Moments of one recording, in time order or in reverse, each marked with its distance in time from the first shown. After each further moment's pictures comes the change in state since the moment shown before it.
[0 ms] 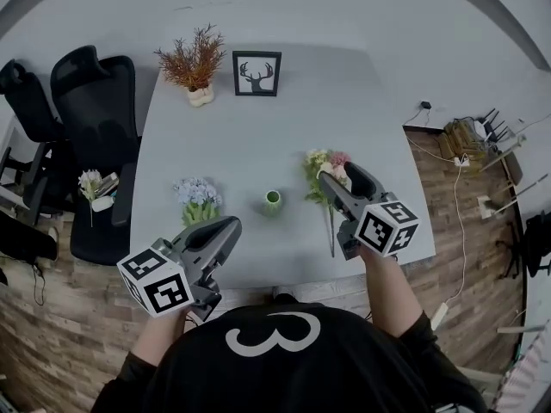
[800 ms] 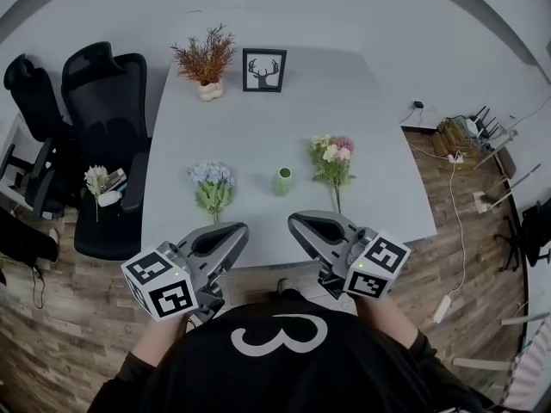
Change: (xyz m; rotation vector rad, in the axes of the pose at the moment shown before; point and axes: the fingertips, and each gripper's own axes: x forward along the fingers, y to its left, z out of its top) left arm -0.070 -0.042 -0.029 0.056 0.005 -0.079; right arm -0.073 0.211 -0.043 -0.076 -0.005 0.445
